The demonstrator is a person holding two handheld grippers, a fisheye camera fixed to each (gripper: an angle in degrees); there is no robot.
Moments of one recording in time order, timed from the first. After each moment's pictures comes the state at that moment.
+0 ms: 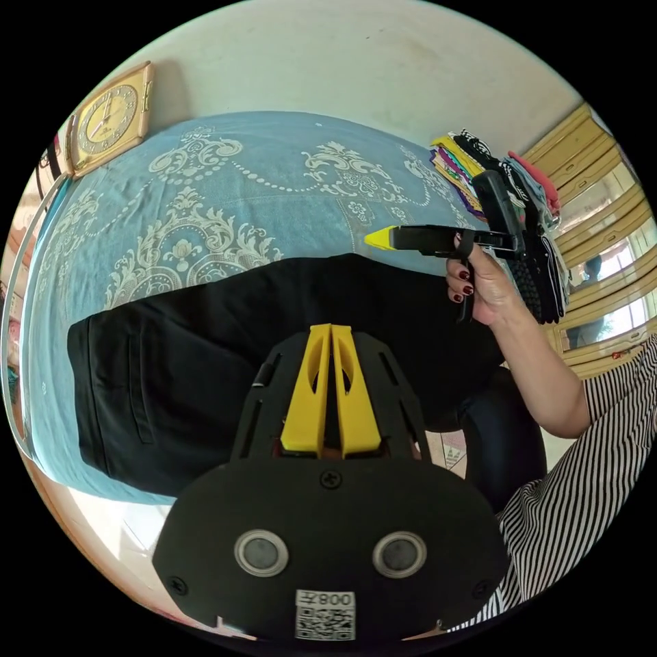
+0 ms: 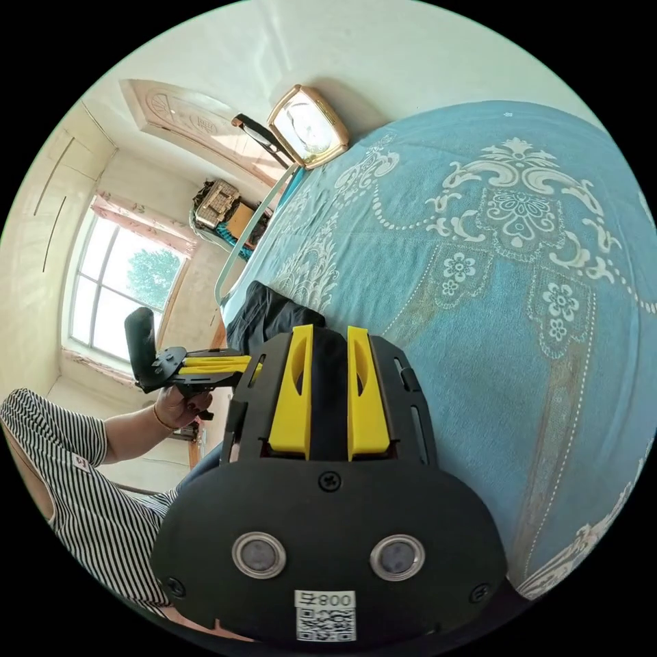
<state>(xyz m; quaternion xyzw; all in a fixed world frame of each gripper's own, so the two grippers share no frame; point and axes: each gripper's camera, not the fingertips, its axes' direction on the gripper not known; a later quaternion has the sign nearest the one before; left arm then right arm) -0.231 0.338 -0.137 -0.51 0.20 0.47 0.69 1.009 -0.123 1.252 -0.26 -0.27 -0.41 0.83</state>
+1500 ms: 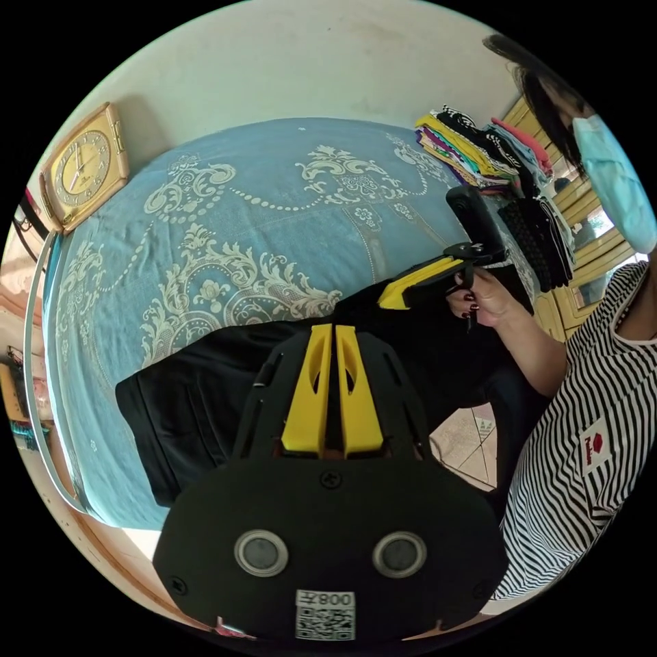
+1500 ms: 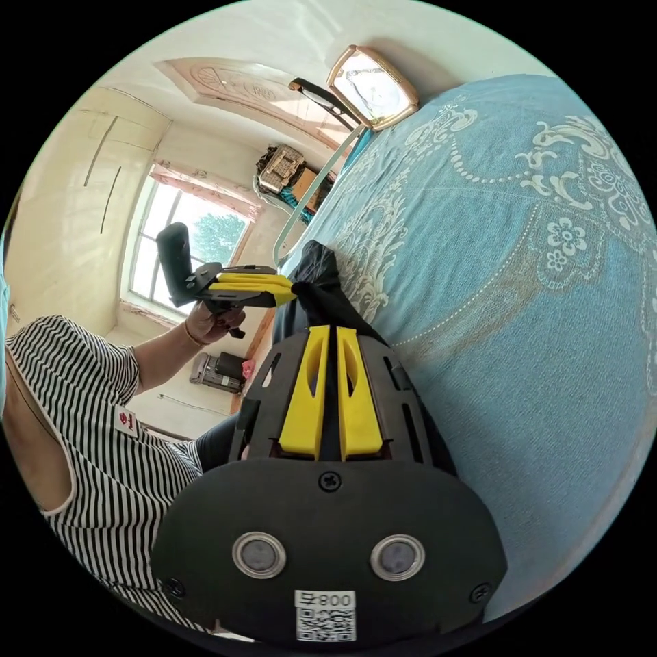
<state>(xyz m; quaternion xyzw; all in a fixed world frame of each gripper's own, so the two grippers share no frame) -0.238 0.262 -0.073 -0.49 0.21 0.55 0.65 0.979 -0.097 1.460 -0.36 -0.38 -0.44 0.73</state>
